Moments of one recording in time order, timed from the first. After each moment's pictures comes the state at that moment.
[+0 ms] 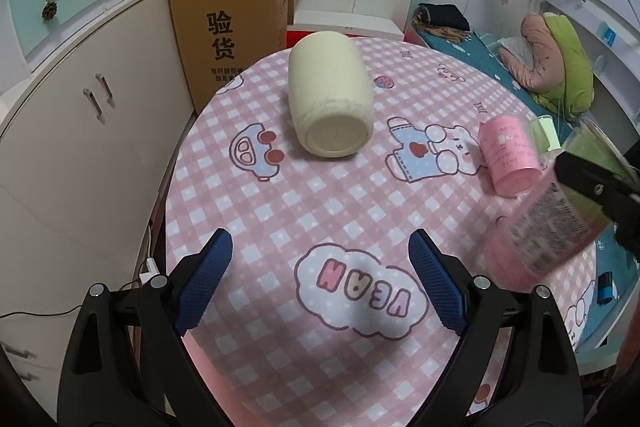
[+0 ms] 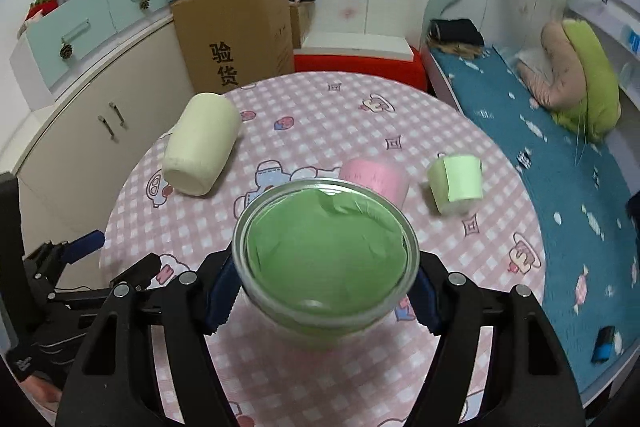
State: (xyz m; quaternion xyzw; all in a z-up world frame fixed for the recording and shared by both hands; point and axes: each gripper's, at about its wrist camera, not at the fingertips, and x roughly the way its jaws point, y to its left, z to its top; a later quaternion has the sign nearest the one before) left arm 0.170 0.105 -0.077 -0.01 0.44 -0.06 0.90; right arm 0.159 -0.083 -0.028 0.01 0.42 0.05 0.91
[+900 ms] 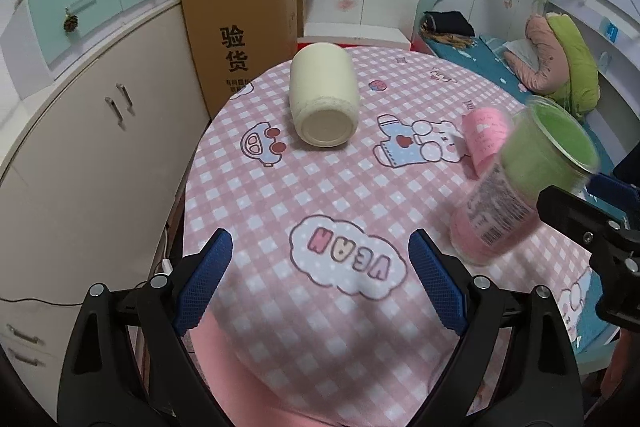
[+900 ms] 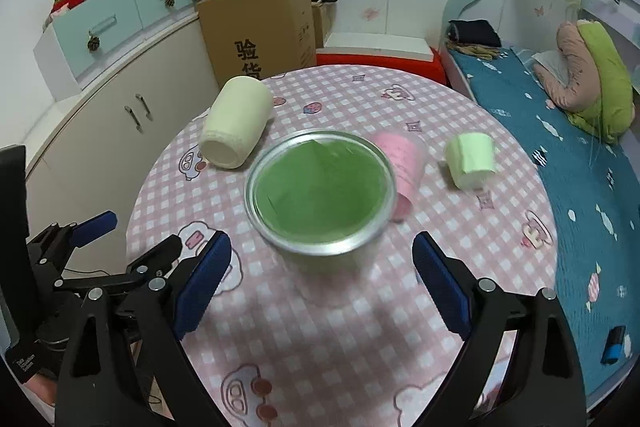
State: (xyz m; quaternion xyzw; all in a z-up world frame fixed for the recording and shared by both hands) left arm 0.116 0.087 -0.056 0.01 0.42 -0.03 0.91; right arm 0.108 -0.080 -0.030 0.02 0.40 0.07 0.91
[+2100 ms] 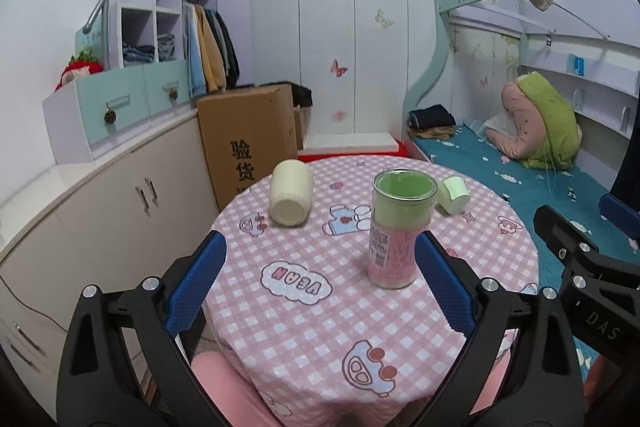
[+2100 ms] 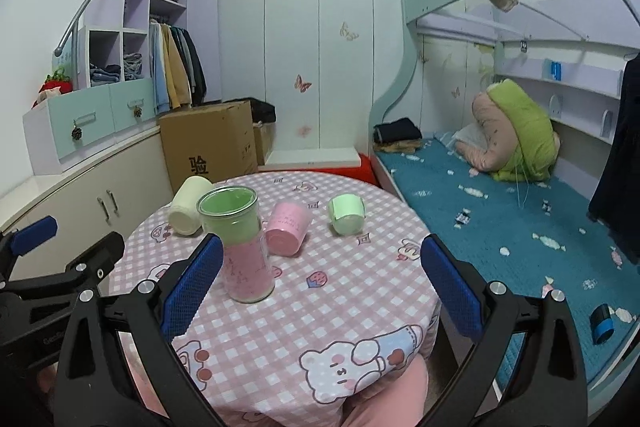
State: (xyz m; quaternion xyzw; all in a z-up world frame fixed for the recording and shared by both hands) left arm -0.023 0.017 0.010 0.04 0.20 -0.02 0.98; right arm -0.036 -0.148 -0.011 0.03 0.18 -0.03 0.98
